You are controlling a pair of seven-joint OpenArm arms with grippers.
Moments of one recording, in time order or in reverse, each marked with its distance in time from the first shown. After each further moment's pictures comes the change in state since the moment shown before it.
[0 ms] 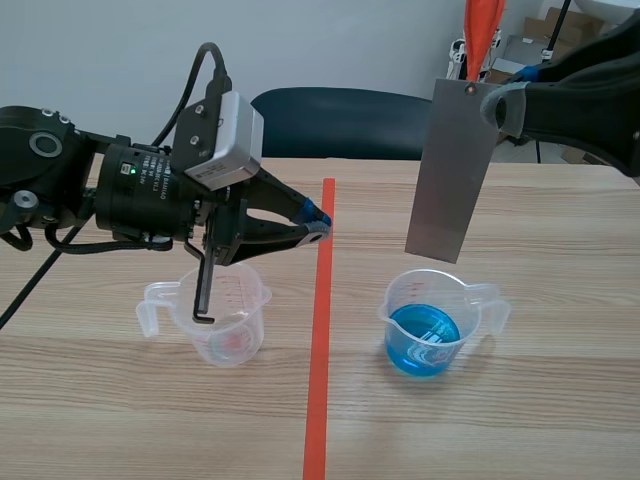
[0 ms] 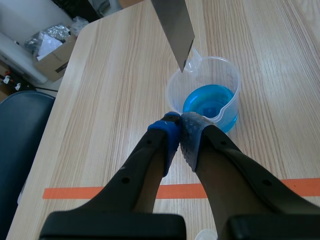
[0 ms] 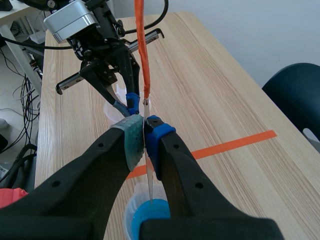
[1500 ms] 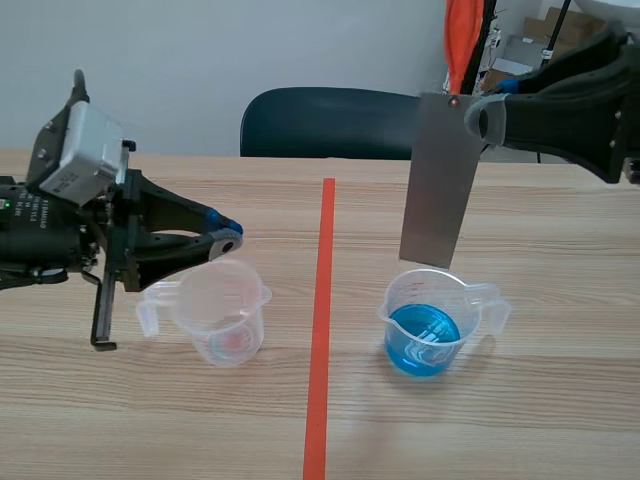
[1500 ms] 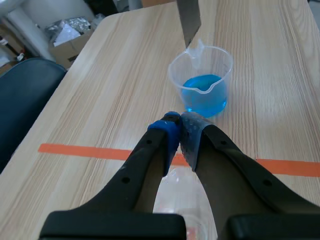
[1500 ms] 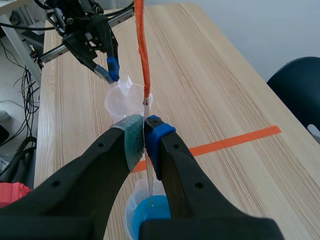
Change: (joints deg) left arm 11.3 -12.3 -7.2 0.0 -5.5 2.0 -12.6; right arm 0.0 -3.4 1.8 0.0 0.0 0.0 -5.4
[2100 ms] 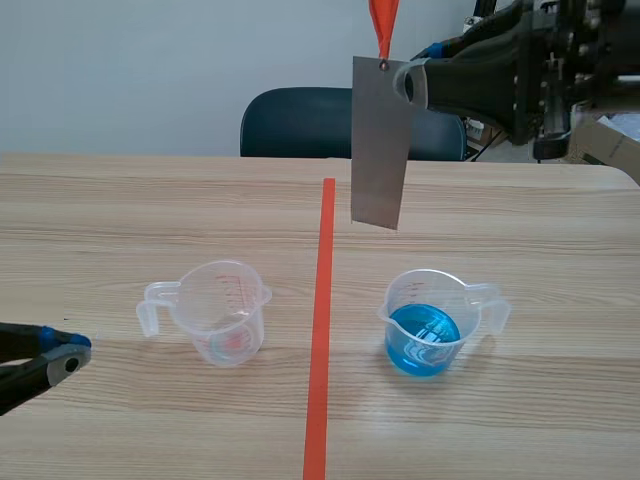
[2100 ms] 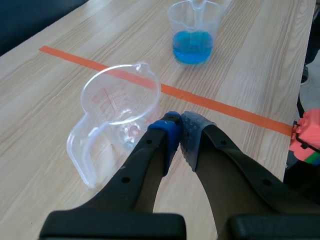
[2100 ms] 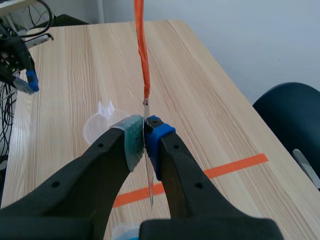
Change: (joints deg) left arm 42.9 -8.7 -26.5 0.0 -0.9 5.4 -15.1; right arm 0.0 -16.5 9.5 0.0 0.0 -2.0 -17.1
